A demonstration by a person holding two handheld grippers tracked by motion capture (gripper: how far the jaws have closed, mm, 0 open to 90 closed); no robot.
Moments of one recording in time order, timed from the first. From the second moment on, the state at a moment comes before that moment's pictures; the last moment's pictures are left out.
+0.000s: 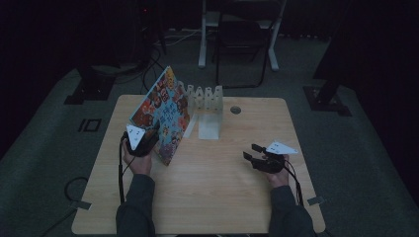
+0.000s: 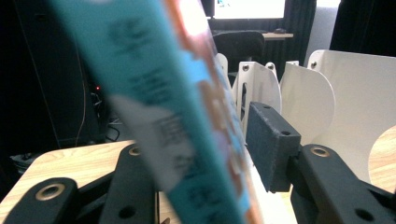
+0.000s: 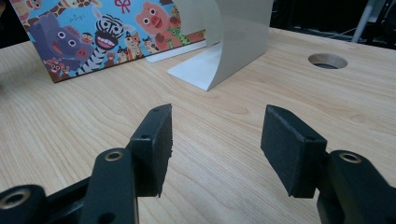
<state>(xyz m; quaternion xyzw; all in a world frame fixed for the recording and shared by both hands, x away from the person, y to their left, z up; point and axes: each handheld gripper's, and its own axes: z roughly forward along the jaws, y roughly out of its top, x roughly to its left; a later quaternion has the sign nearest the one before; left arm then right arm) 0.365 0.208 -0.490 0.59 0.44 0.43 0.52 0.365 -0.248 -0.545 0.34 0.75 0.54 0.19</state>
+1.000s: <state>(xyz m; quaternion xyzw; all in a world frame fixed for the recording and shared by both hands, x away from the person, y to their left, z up) 0.345 0.223 -0.492 0.59 0.44 0.40 0.55 0.365 -0.247 -0.546 0.34 0.75 0.54 0.18</state>
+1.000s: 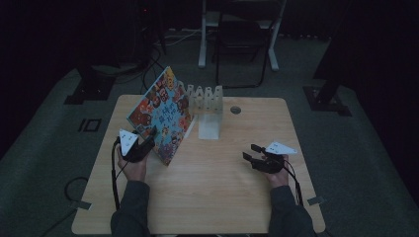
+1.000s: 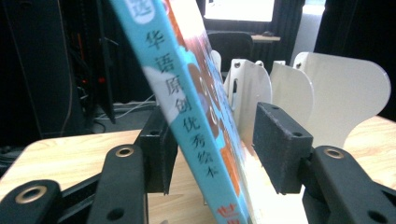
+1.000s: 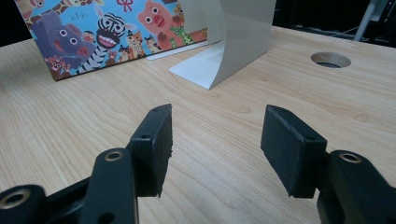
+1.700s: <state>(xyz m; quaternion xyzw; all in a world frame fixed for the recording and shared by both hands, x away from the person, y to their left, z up) 0.315 0.240 -0.504 0.60 0.45 0.38 0.54 0.366 -0.247 -0.546 0.34 0.75 0.53 0.18</state>
